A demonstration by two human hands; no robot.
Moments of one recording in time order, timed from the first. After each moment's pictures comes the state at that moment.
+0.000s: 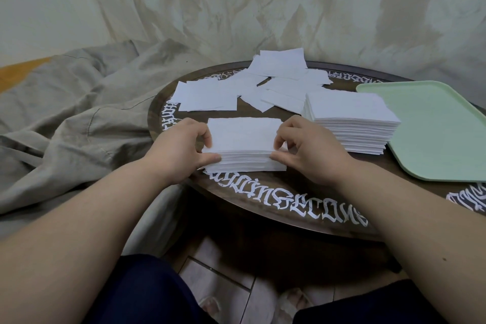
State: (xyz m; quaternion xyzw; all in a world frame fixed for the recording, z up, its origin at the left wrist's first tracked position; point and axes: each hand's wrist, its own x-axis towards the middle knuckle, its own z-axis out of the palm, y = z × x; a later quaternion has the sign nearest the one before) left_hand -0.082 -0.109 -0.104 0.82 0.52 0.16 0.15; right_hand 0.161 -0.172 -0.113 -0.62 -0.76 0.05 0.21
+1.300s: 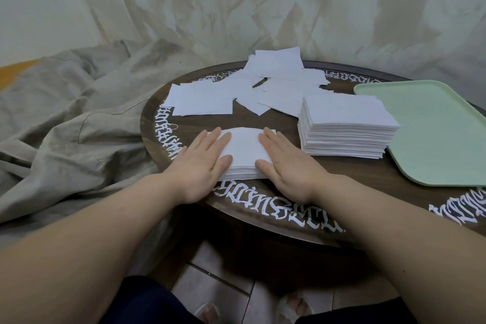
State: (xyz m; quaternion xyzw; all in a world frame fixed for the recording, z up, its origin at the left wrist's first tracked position) left_hand -0.062 -0.094 -0.142 0.87 0.47 0.02 0.15; right_hand 0.147 -0.160 -0.138 -0.64 -0.75 0.16 0.07
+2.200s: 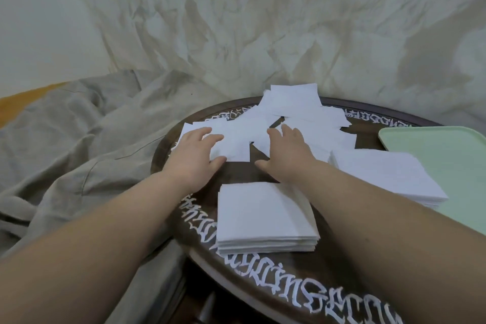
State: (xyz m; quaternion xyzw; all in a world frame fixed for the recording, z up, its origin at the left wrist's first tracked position) left_hand -0.067 0.023 -0.101 0.83 0.53 0.12 0.08; right_hand 0.126 -0.020 -0.092 -0.77 -0.63 0.12 0.07
